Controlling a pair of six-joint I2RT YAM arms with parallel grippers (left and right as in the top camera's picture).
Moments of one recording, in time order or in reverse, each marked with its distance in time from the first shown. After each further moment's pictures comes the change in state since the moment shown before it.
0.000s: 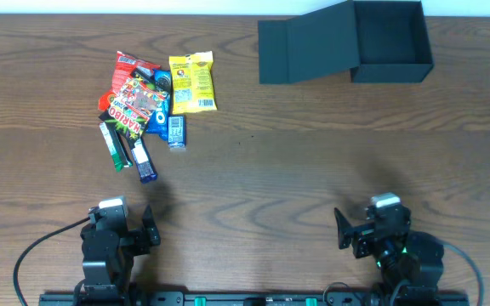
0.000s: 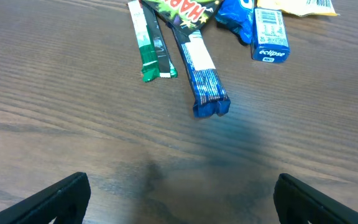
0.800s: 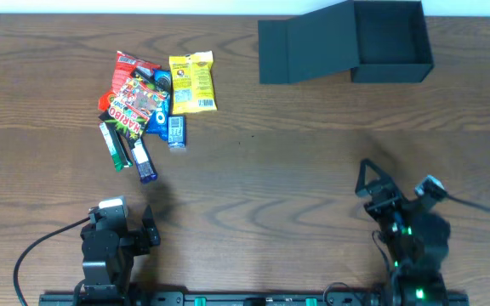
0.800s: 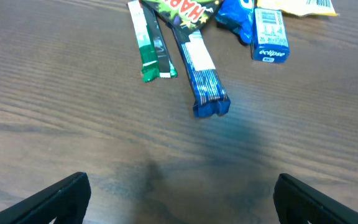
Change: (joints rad) left arm 0.000 0.000 0.000 0.001 0.000 0.000; right arm 0.000 0.371 0.015 0.523 0.136 0.997
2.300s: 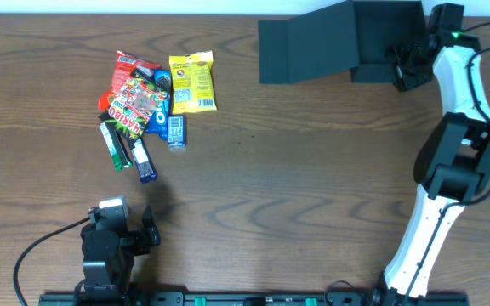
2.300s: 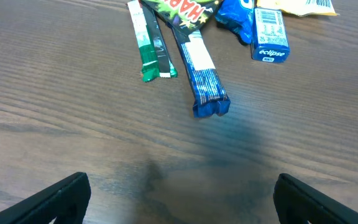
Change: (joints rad) left arm 0.000 0.000 0.000 0.000 0.000 0.000; right arm -0.197 2.037 1.941 -0.745 -0.079 0.069
